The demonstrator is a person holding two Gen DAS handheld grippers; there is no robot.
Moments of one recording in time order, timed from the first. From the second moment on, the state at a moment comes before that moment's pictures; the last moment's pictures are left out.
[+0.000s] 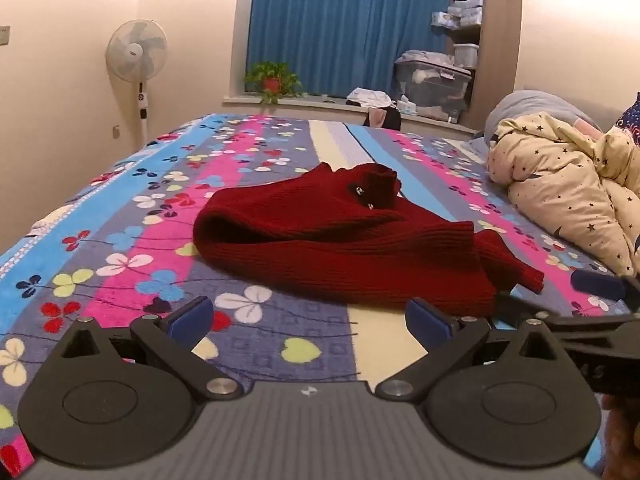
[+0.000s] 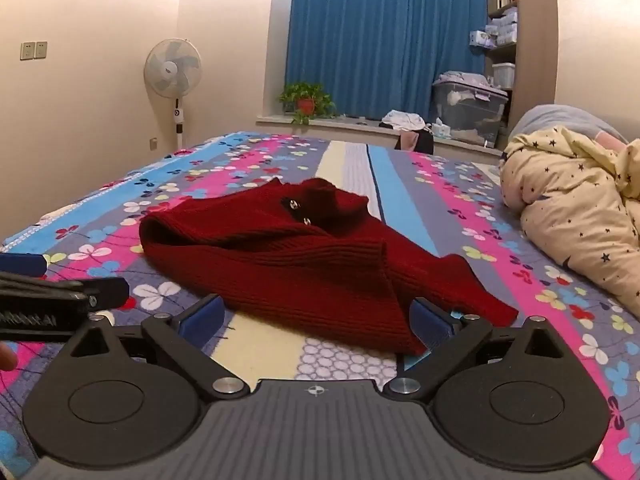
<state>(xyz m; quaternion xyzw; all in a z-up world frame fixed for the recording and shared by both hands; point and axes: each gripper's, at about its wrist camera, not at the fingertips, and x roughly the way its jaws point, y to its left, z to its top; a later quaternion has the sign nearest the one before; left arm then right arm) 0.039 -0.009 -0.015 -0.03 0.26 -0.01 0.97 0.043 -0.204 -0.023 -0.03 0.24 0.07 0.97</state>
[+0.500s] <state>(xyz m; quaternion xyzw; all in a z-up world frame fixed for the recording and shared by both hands) 0.050 -0.011 -0.023 -0.01 0.27 -0.01 0.96 0.050 -0.203 -0.027 -0.03 0.23 0.07 0.97</state>
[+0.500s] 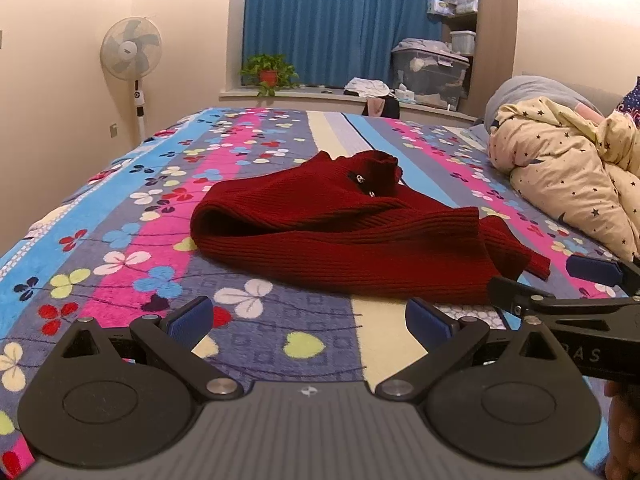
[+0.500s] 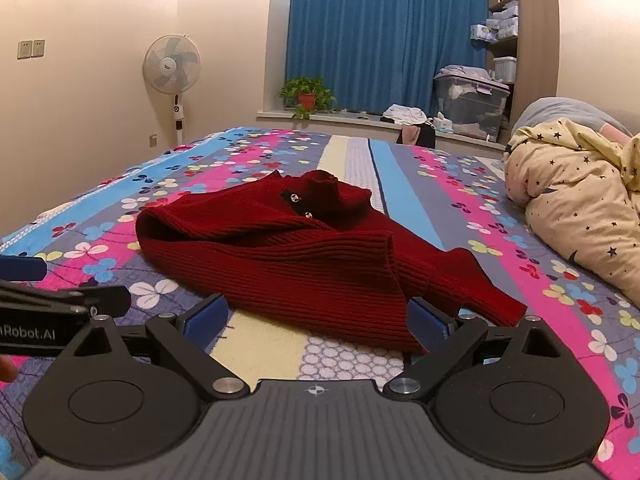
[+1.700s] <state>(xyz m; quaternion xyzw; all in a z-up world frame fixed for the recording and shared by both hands) 0.046 -0.015 -0.021 -0.01 0.27 -0.01 0.96 0.047 -0.203 -0.024 -0.03 0.23 0.08 0.97</state>
